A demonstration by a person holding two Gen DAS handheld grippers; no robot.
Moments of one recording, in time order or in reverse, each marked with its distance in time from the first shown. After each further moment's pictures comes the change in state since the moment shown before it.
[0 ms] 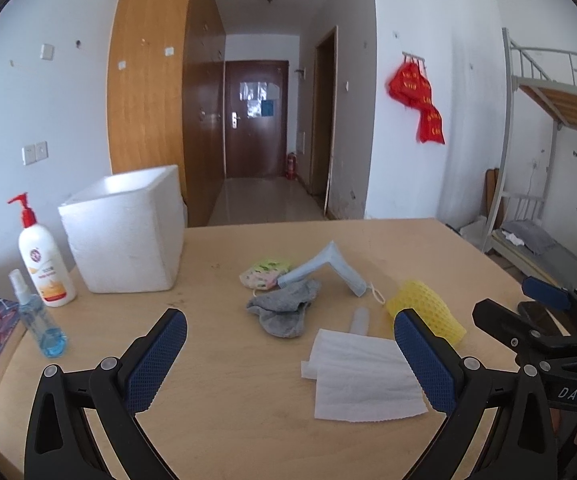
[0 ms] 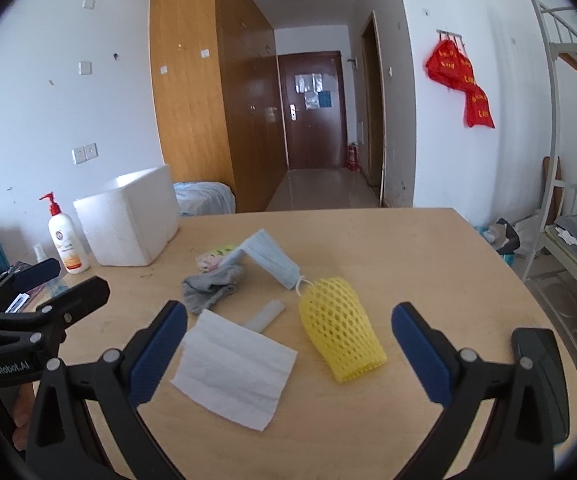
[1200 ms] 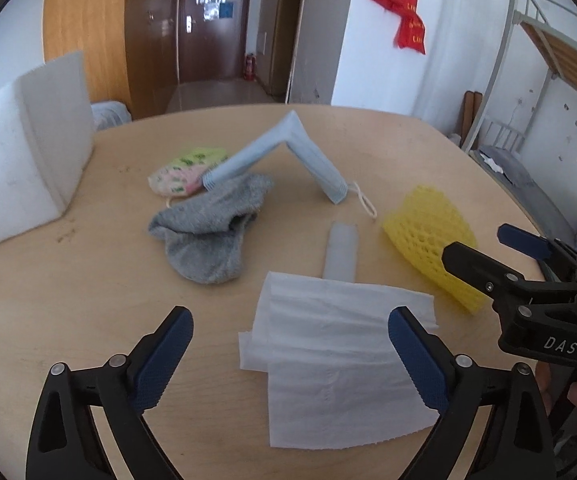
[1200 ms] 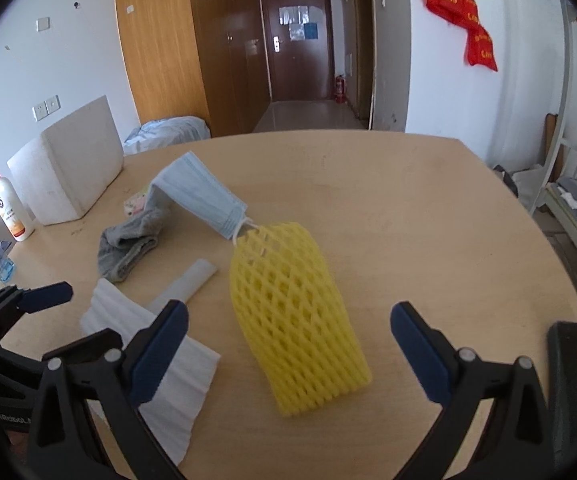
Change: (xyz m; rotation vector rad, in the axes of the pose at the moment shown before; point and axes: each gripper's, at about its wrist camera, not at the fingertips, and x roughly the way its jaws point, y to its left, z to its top) left arm 0.142 -0.026 -0.030 0.022 0.395 -0.158; right arm 0.099 -0.047 -0.010 0.021 0.269 -0.036
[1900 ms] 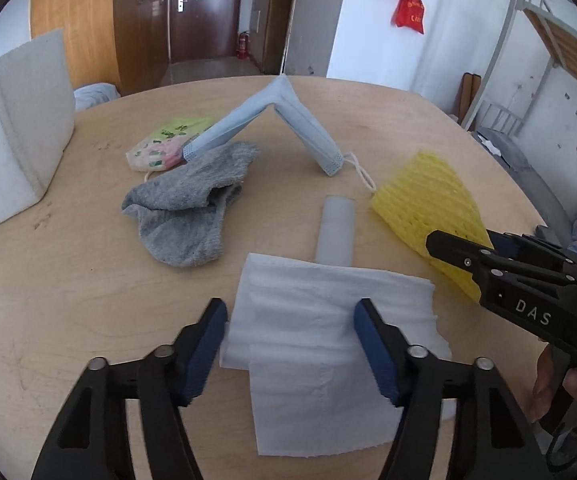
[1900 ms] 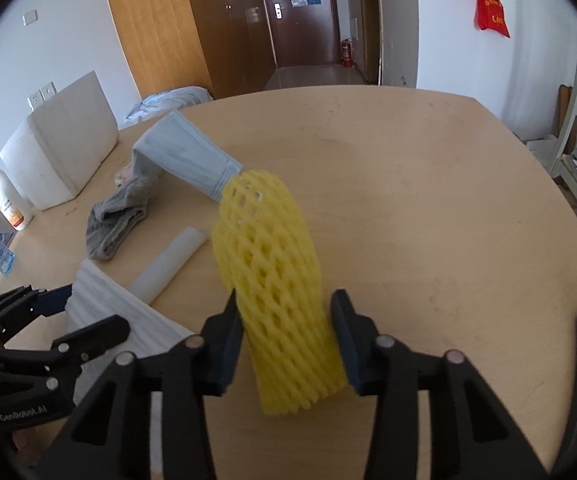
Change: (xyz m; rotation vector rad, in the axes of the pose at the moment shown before) left arm 0.028 0.001 -0.001 0.004 0.098 -0.028; right arm 0.020 -0.014 -0.008 0.025 0.125 0.039
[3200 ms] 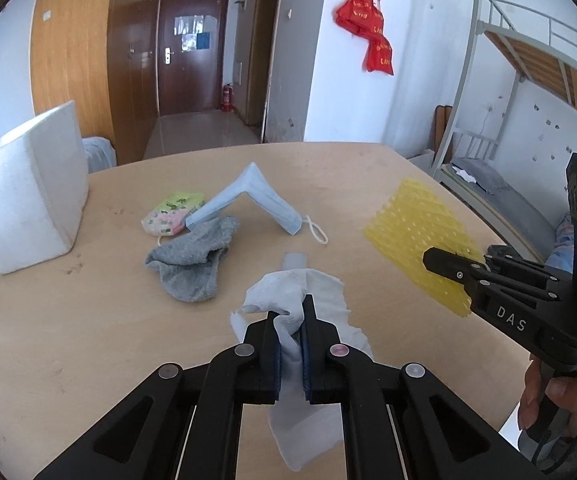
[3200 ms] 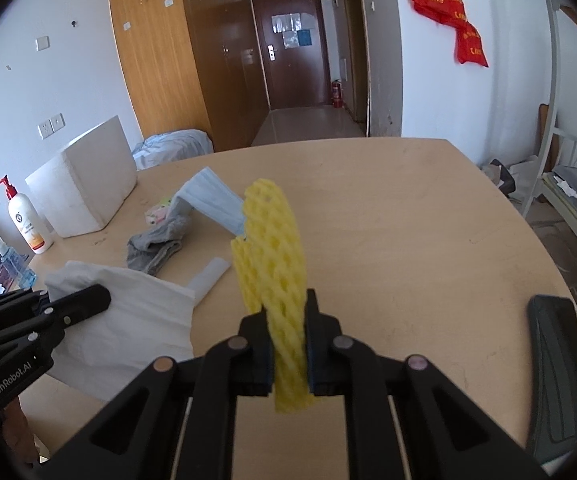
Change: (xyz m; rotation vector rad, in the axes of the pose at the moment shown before) left arm -0.075 -0.019 -0.009 0.069 -0.195 -0.036; right arm -0.058 0.019 -0.008 0.016 -0.162 -0.027
